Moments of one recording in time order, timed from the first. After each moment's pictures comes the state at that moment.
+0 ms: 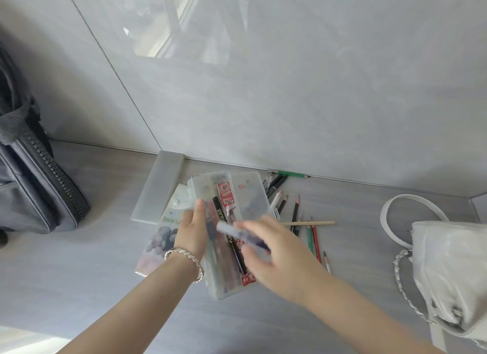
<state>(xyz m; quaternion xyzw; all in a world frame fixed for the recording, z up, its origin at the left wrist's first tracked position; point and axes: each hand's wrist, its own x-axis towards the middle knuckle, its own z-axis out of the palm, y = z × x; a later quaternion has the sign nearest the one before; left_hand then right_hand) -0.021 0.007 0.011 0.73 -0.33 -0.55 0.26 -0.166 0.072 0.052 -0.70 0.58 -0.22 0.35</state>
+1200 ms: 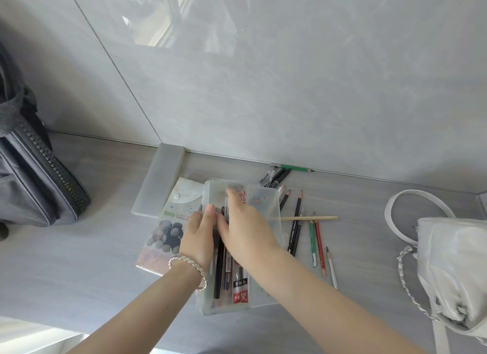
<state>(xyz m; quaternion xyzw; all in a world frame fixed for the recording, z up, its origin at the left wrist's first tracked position) -0.025 0.022 0.005 0.70 -0.37 -0.54 0.29 -0.115 0.025 0.024 -0.64 0.68 -0.15 0.32</state>
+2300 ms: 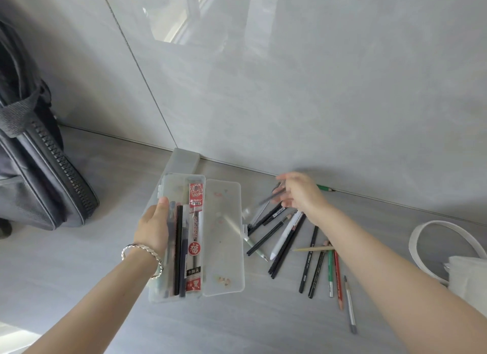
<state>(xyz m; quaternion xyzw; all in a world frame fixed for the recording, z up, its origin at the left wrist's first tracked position) 0.056 -0.040 -0.007 0.78 -0.33 -0.46 0.25 -0.200 -0.073 -0.012 -0.33 0.71 -0.27 0.56</state>
